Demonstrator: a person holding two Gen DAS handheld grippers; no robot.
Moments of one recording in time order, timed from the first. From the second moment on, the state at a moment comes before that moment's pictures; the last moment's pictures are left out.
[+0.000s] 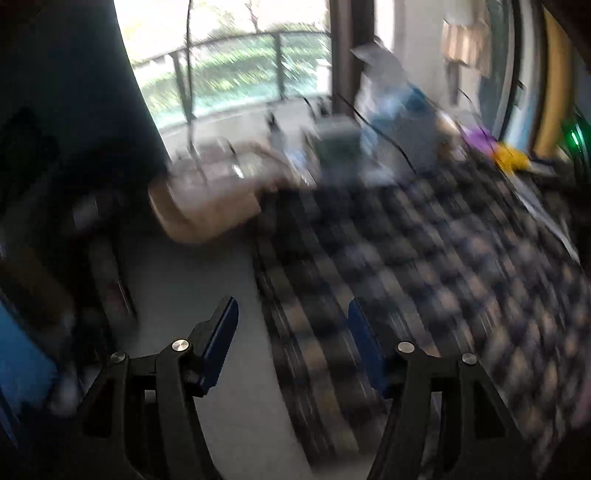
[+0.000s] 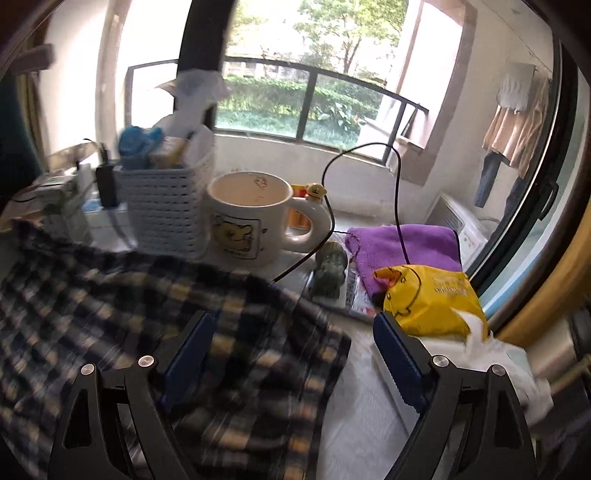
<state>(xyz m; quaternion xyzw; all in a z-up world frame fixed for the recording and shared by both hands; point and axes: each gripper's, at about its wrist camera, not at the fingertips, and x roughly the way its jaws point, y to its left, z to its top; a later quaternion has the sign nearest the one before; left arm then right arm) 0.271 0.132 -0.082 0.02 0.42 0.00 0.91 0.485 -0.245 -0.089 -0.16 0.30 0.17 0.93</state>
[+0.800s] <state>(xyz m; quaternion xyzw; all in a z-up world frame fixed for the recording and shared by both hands) 0.157 0.076 -0.135 0.01 0.46 -0.09 0.88 0.358 -0.287 -0.106 -0.13 0.33 0.16 0.92</state>
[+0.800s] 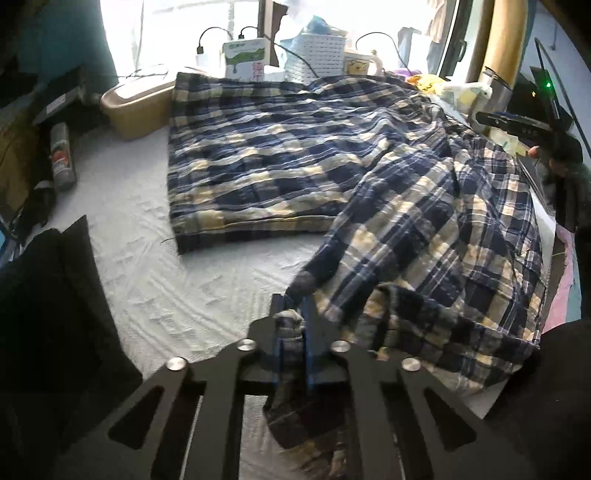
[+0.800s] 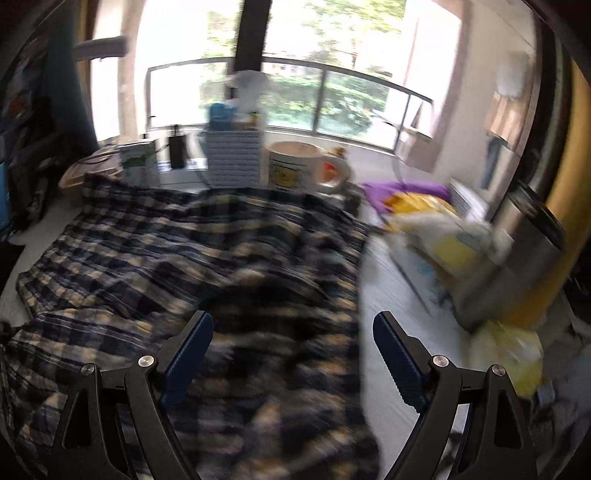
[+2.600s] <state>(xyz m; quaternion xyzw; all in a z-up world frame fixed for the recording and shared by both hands) 0.117 0.085 -0.051 -0.08 0.36 -0.15 0.92 0.286 -0.350 -0.121 -0.06 0.35 0.20 0.91</state>
